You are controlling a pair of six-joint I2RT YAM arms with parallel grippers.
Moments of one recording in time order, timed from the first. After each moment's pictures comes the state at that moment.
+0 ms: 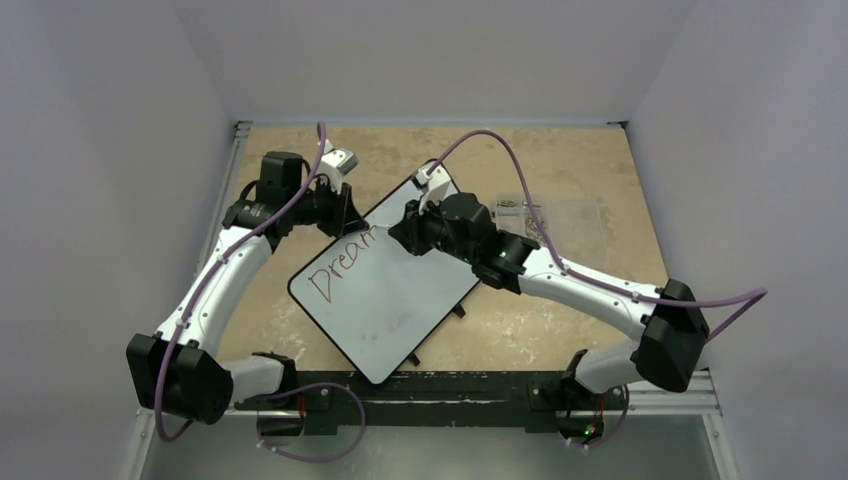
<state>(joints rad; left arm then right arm) -0.23 1.23 1.13 -0.62 0.64 0.07 0.93 1.41 1.10 0.02 0.07 0.36</state>
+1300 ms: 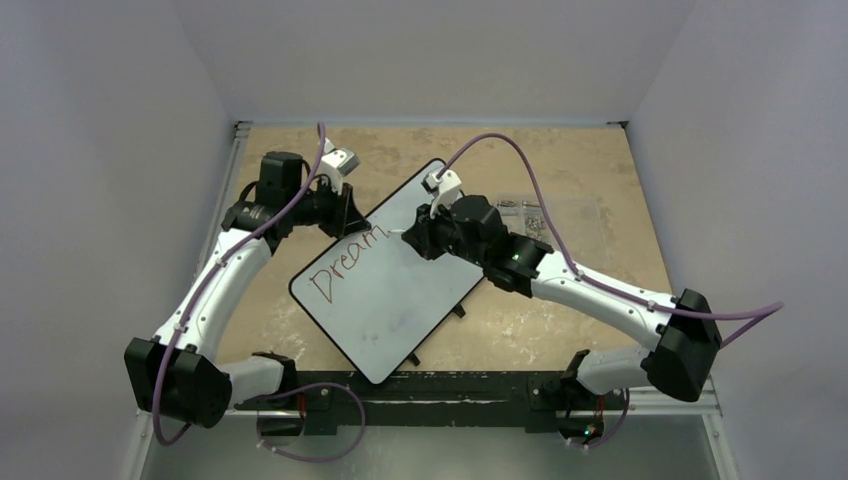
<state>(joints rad) -0.24 1.22 1.13 -0.61 0.65 0.07 0.92 1.33 1.05 -0.07 0.07 0.35</state>
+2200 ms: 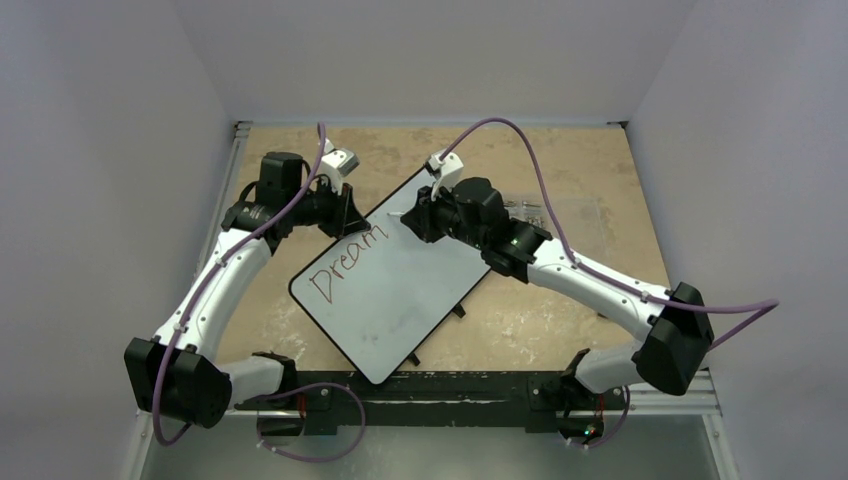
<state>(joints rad) -0.24 1.22 1.13 -0.61 0.65 0.07 0.85 1.39 1.13 -0.05 0.02 0.33</state>
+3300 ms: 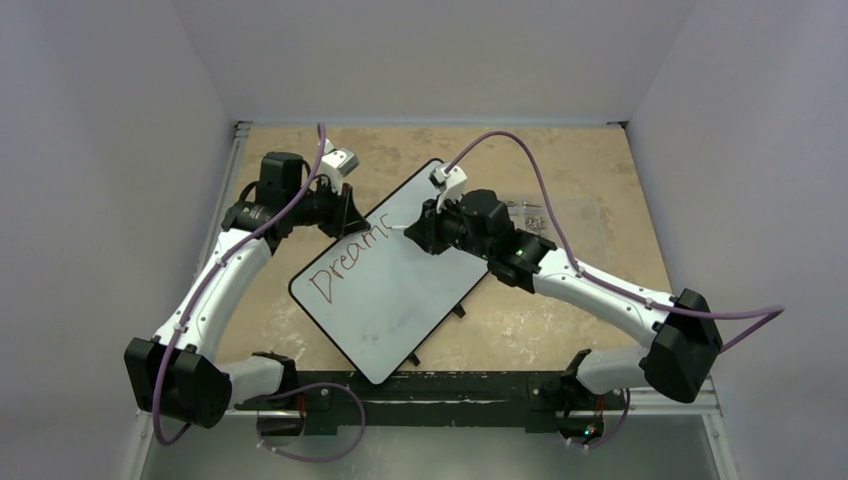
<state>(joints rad) -0.24 1.22 1.13 -0.61 0.64 0.07 0.85 1.34 1.02 0.00 -0.04 0.35</state>
